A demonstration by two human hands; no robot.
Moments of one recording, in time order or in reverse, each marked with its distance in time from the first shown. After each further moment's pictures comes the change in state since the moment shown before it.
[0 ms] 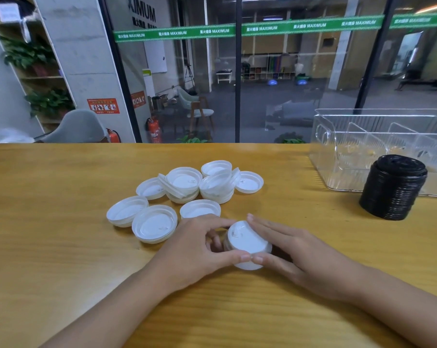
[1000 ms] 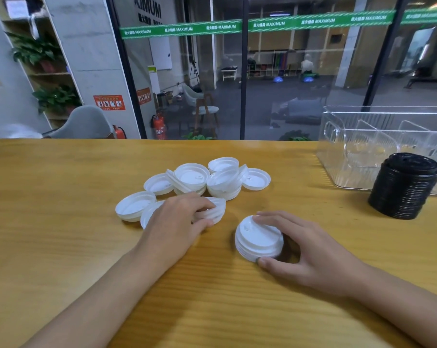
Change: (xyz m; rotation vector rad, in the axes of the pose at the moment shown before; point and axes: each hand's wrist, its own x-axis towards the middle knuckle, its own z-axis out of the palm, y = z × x) left_hand 0.013 -0.030 -0.028 0.395 0.284 0.081; right_hand -0.001 -0.004 0.004 0.067 0.178 -0.068
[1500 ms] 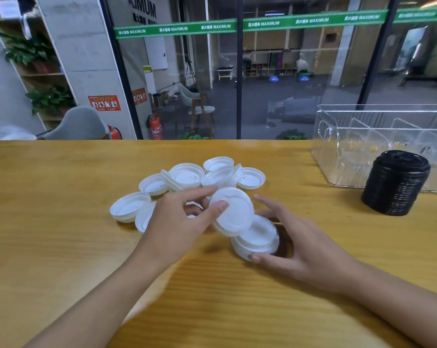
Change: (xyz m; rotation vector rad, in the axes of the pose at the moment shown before) left_hand -0.003 0.028 0.002 -0.644 0.018 -0.172; right_hand 0.001 -0.002 0.000 0.107 0.019 0.028
